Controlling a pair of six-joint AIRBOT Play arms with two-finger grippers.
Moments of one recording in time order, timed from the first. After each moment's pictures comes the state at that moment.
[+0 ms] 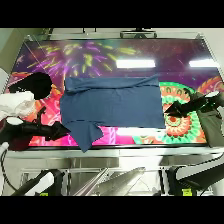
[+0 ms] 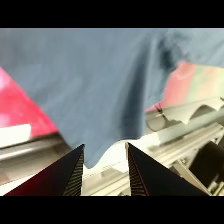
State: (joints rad) left arm 0.38 -1.14 0.55 0.84 -1.33 -1.19; right arm -0.49 -1.74 1.14 -0.87 1.42 1.06
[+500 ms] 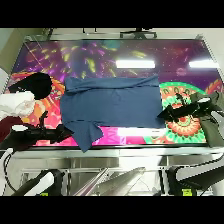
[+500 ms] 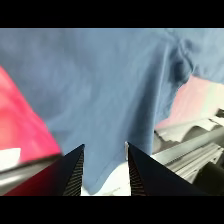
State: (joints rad) left arm 0.38 -1.17 0.45 0.72 -1.20 -1.07; right arm -0.43 -1.73 1.00 -0.80 1.37 1.02
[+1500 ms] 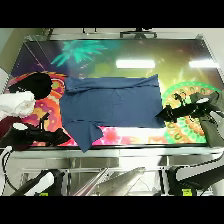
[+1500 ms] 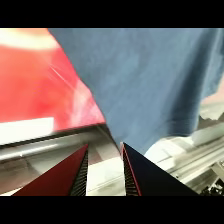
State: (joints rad) left arm 0.38 -1.16 0.48 0.93 -1.25 -1.14; right arm -0.42 -1.73 0.99 -0.76 1.36 1.04
